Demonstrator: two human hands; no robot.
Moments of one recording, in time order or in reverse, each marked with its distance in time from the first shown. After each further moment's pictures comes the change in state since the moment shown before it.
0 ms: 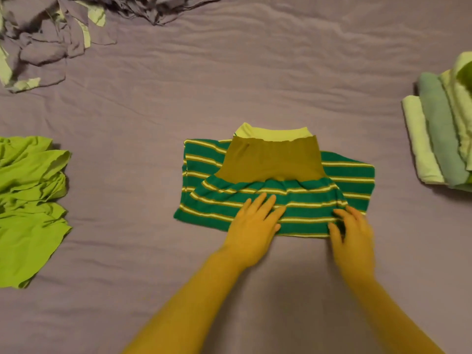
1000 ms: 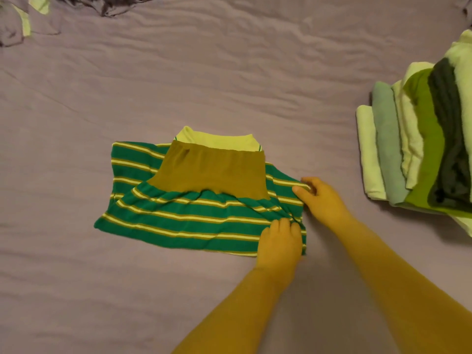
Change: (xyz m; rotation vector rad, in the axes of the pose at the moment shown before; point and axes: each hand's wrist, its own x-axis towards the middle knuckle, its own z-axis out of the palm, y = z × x) left_hand 0.117 0.169 0.051 -0.115 -0.187 -0.281; right_hand 0.146 0.030 -0.055 0.262 -0.410 0.134
